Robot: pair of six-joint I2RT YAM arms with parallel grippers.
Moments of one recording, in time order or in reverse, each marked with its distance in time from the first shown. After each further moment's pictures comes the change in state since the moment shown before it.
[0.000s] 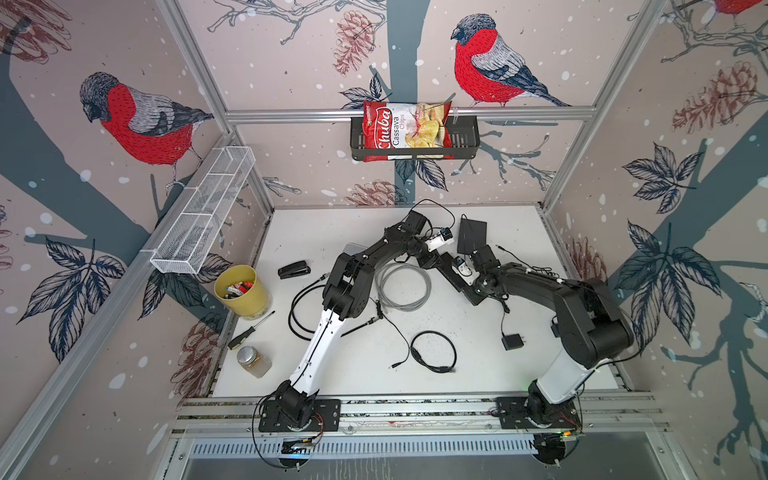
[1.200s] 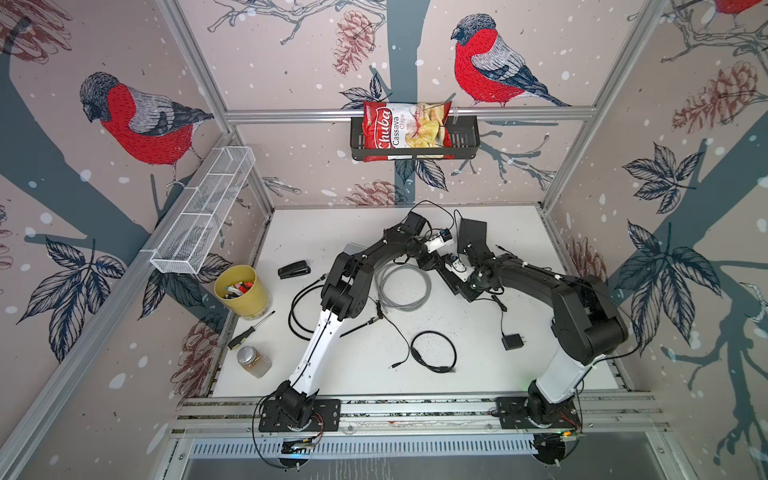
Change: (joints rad) left arm 0.011 -0.029 -0.055 0.031 0.012 -0.012; right arm 0.021 0.011 0.113 -0.133 -0.098 0.001
